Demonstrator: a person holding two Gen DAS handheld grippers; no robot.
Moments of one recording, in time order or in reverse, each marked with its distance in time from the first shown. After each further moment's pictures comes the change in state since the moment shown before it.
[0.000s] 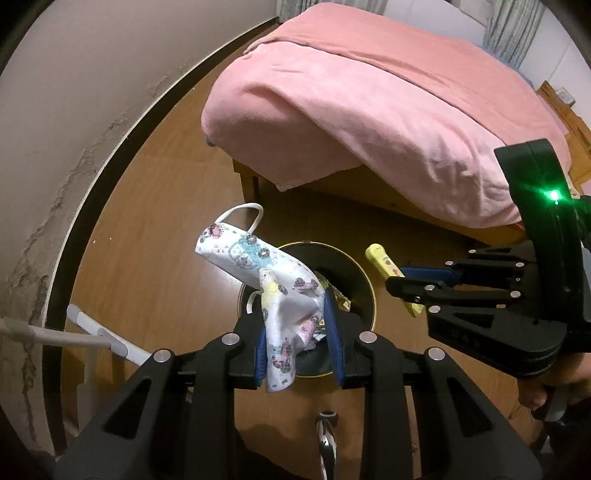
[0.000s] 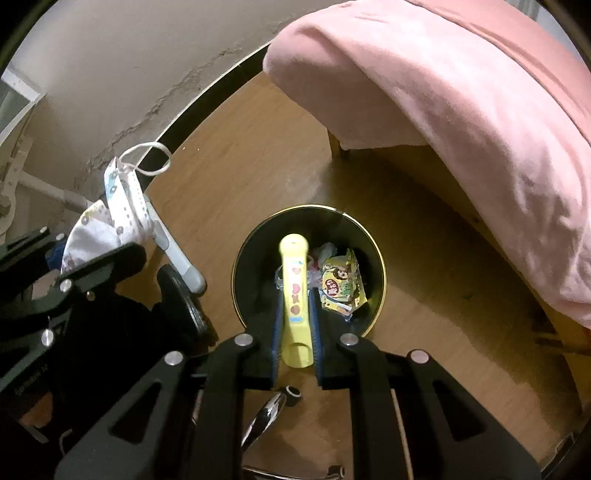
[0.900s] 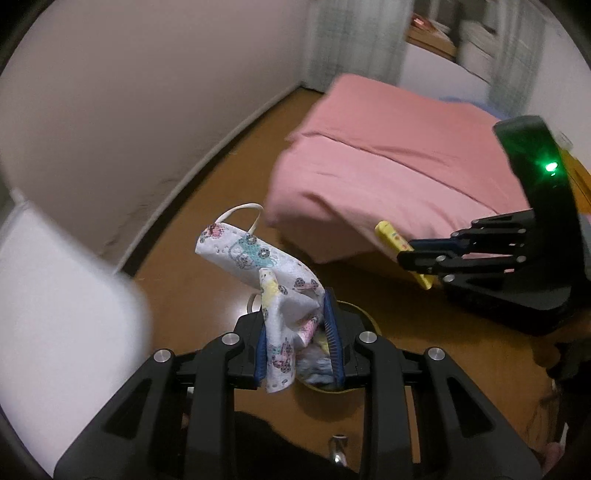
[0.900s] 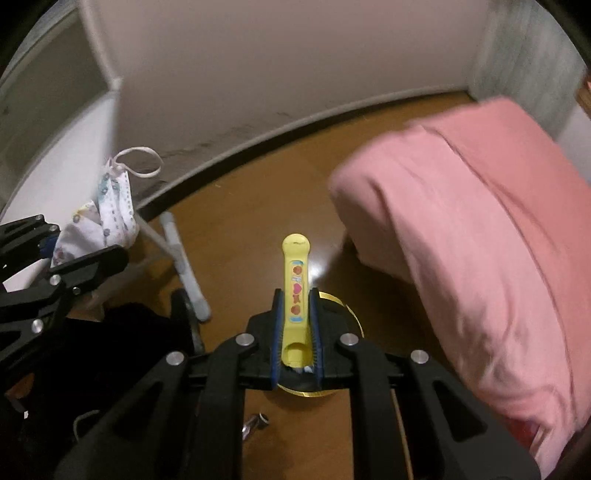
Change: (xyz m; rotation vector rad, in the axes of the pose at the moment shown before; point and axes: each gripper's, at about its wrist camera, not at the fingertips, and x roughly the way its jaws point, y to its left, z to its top) left arm -0.175 0.034 0.006 -0.037 -0.243 0.038; right arm -0.146 0.109 0.036 -0.267 -0.188 -0.108
